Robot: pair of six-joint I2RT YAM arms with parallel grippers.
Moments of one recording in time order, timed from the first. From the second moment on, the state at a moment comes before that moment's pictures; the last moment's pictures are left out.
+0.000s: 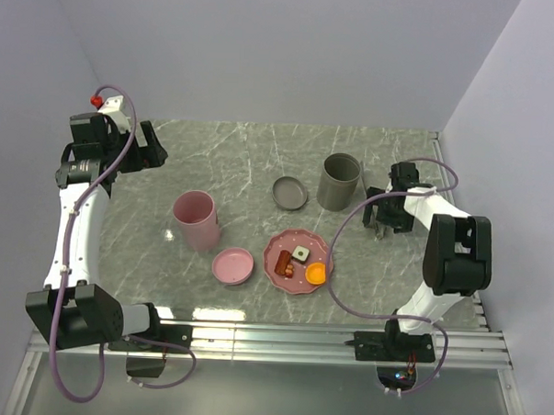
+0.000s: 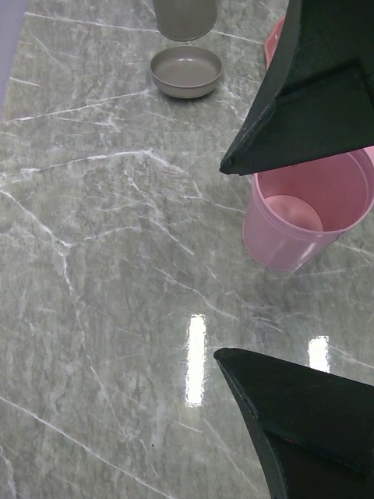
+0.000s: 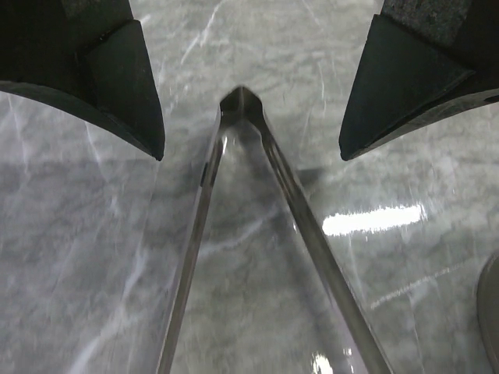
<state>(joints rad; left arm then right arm) 0.19 1.27 1.31 -0.60 0.29 -0.14 -0.03 1.69 1.04 -0.54 0.00 0.17</state>
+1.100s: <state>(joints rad) 0.19 1.28 1.31 -0.60 0.34 -0.13 -0.03 1.98 1.37 -0.58 0.06 0.15</state>
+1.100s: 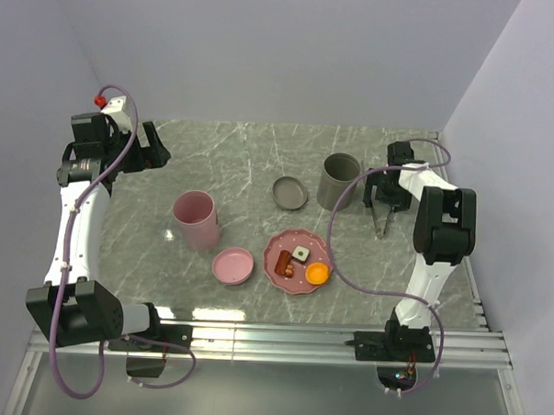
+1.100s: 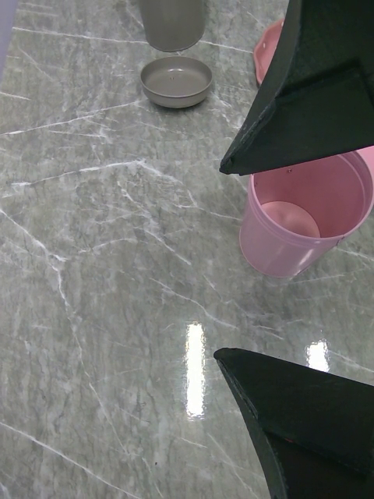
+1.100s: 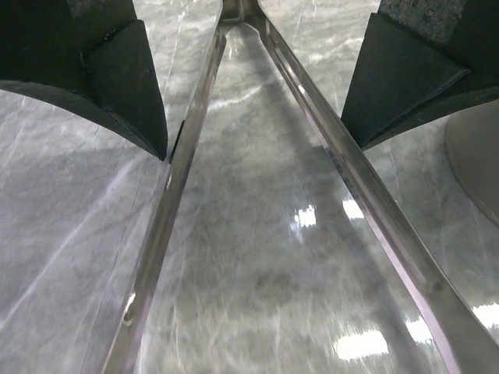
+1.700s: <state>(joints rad) 0.19 1.28 1.31 -0.60 0.34 -0.13 -0.05 1.99 1.38 -0.57 0.04 0.13</state>
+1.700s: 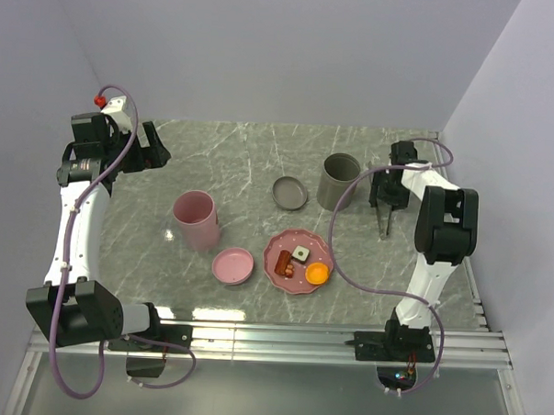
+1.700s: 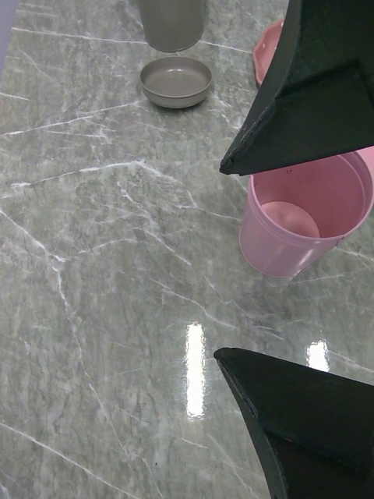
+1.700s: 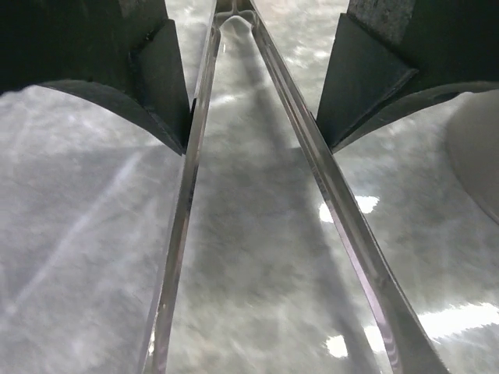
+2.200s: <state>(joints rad) 0.19 1.28 1.31 -0.61 0.41 -0.10 -0.13 1.69 1.38 -0.75 -0.05 -0.05</state>
